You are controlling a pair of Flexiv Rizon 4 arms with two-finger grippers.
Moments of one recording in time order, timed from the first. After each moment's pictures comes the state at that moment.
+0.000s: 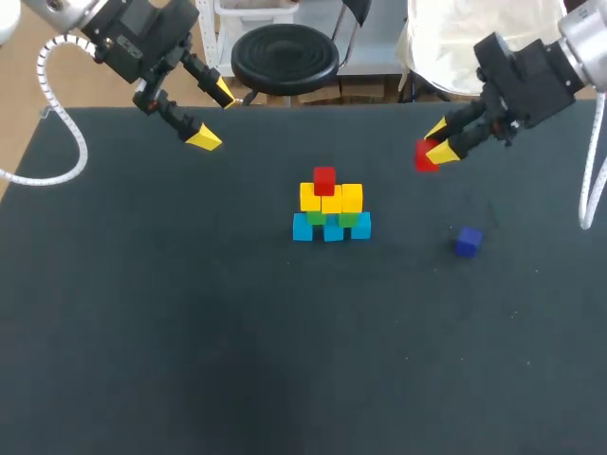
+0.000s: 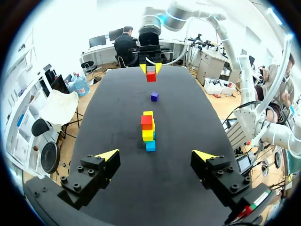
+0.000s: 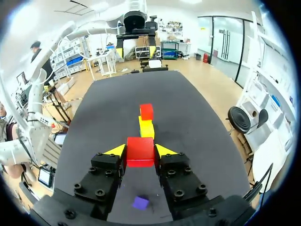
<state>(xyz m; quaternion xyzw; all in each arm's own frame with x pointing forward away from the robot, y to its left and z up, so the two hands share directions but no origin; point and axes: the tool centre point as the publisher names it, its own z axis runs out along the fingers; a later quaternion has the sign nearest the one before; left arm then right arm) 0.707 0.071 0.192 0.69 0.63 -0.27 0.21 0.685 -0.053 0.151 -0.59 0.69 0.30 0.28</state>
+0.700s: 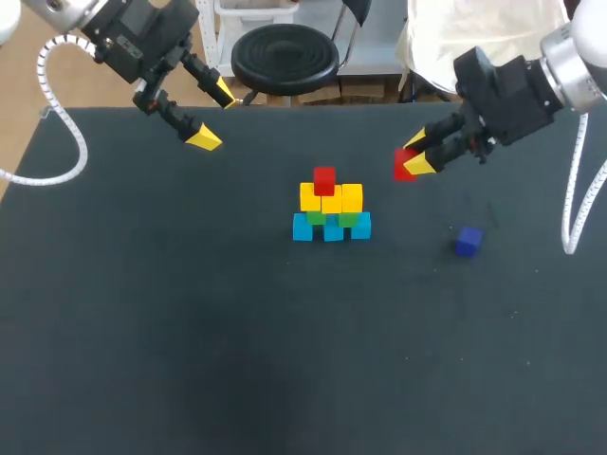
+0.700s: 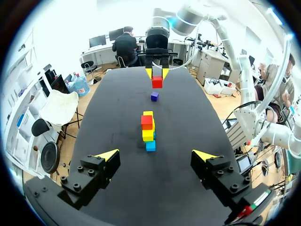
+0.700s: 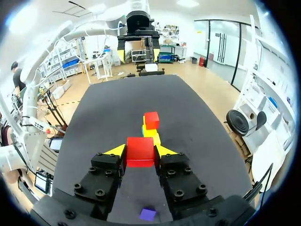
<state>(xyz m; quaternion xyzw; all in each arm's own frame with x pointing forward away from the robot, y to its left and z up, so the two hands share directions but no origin) 0.707 0.071 0.192 0.69 0.63 -0.27 0.21 0.675 -0.027 0.147 -0.58 0.70 0.30 0.30</state>
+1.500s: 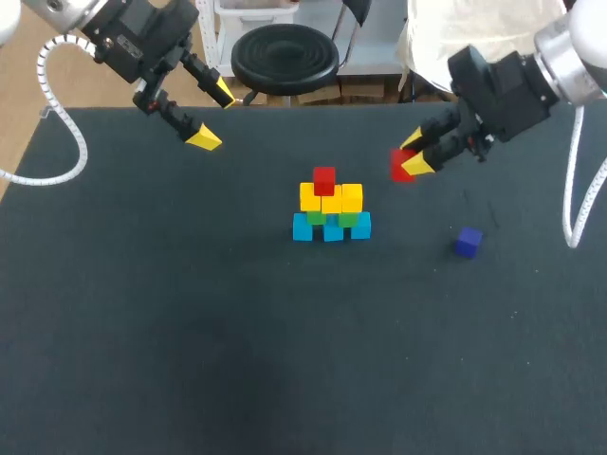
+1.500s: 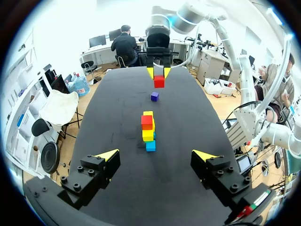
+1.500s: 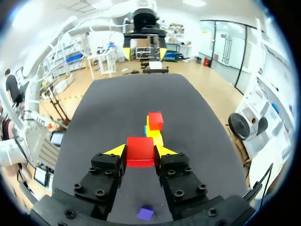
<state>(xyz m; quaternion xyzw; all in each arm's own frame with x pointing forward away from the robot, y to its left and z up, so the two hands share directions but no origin) 0.707 0.071 0.192 0.69 0.63 -0.27 0.21 0.669 -0.020 0.156 -0.62 0.68 0.28 0.28</state>
